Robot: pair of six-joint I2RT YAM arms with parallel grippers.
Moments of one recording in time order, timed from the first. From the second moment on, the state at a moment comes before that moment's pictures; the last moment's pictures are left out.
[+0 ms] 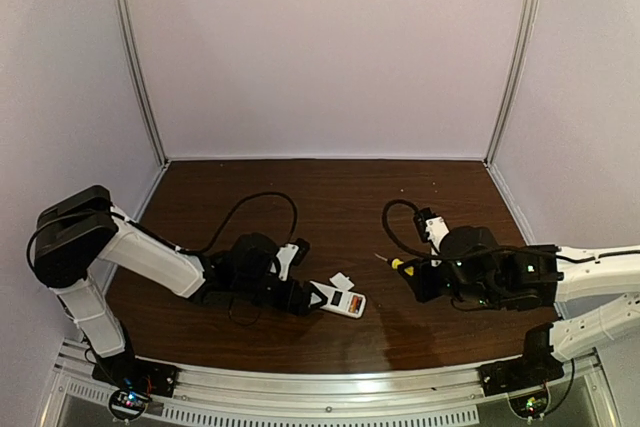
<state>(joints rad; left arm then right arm) -0.99 1.73 0.66 0.39 0.20 -0.57 1.16 1.04 0.64 -0.26 0.41 0.63</state>
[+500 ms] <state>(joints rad) -1.11 1.78 0.75 0.37 0.19 -0.59 1.16 0.92 0.61 -0.31 0.44 0.63</state>
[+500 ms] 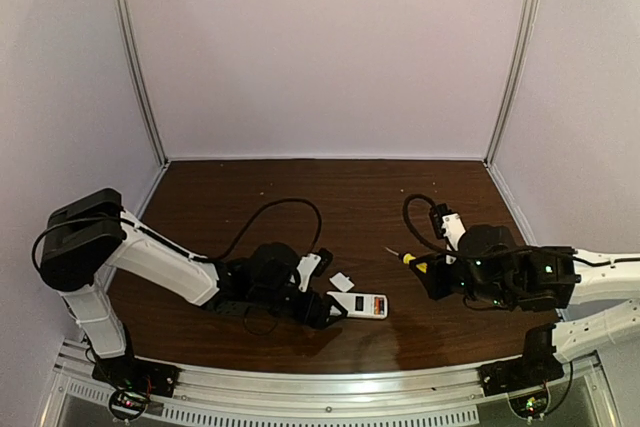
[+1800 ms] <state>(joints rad) -1.19 1.79 0.73 0.45 -0.04 0.08 1.16 0.84 0.60 -0.37 0.47 0.63</state>
